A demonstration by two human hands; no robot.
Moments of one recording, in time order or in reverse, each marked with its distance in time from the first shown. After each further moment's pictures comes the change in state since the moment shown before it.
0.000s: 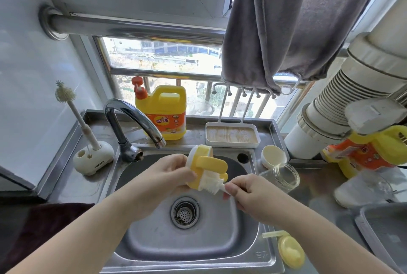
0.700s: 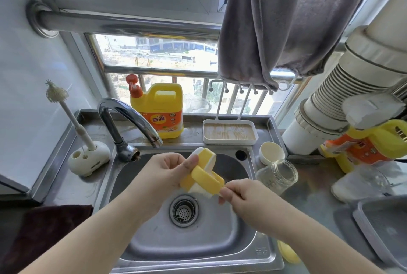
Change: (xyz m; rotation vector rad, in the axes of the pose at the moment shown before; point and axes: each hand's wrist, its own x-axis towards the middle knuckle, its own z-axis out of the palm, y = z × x) left_hand 0.012 -0.013 0.004 -0.038 0.169 0.089; right_hand -0.010 -0.007 0.008 -0.051 0.035 0.014
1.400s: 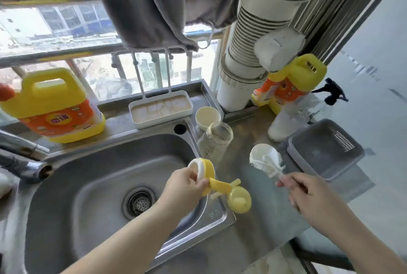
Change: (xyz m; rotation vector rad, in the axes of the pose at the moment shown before) left_hand 0.035 -0.081 0.154 0.701 -0.203 -0.212; right_hand -0.121 0.169 -0.014 0.282 0.608 0.445
